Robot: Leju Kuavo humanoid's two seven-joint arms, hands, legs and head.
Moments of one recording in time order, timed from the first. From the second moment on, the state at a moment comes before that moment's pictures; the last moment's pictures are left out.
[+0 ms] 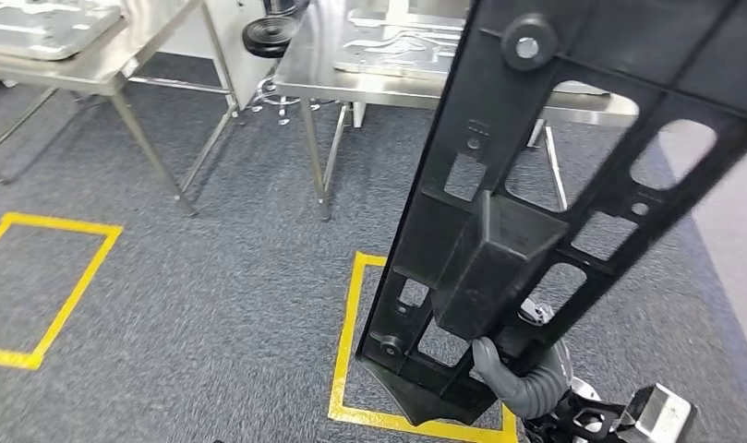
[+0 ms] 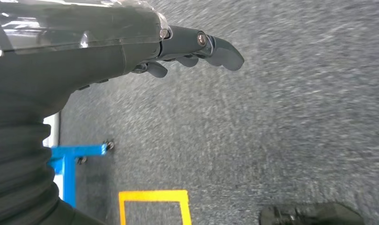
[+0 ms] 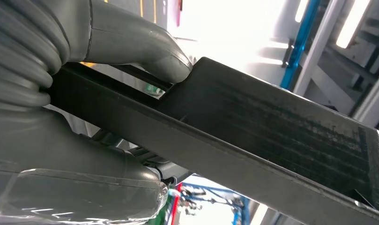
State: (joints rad) left arm -0.06 -0.10 0.64 -0.19 -1.10 0.08 0.09; right arm 0.10 -0.06 0.16 -1.95 -0.18 0.45 -0.48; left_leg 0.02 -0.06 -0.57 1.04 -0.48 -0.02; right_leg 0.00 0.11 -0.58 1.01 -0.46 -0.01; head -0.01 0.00
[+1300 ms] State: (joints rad) left arm -0.07 -0.10 0.71 -0.19 -1.08 0.08 0.04; right arm 0.04 -0.04 0.15 -1.87 -0.17 0.48 -0.53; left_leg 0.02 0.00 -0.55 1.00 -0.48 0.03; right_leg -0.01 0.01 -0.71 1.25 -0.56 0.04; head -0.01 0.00
